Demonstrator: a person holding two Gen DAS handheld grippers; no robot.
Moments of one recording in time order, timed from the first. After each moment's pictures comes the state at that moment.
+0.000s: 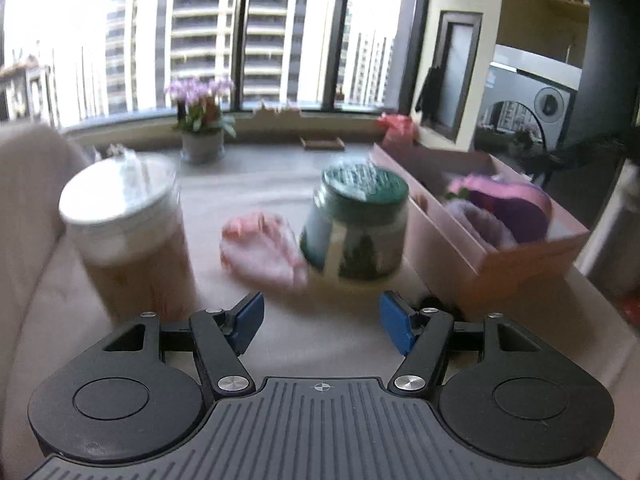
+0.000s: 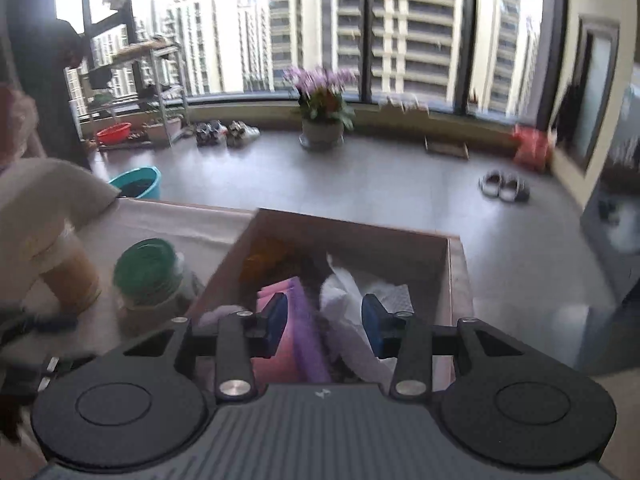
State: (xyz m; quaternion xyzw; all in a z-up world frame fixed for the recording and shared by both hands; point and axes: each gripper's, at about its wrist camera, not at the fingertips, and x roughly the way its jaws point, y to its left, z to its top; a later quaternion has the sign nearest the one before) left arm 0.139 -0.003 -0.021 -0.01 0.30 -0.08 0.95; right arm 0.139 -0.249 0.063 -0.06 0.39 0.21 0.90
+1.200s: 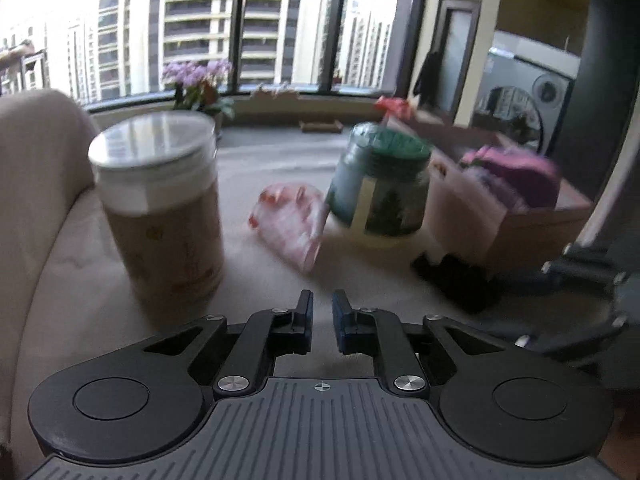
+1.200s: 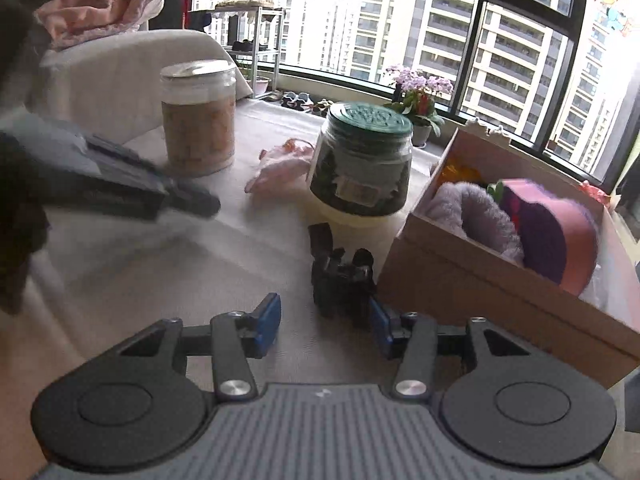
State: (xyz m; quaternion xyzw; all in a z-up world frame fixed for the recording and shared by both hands) left arm 0.103 0.039 -0.026 -0.03 0.32 -0.09 0.94; right arm 0.037 -0.145 -0.021 -0.14 0.37 0.30 0.87
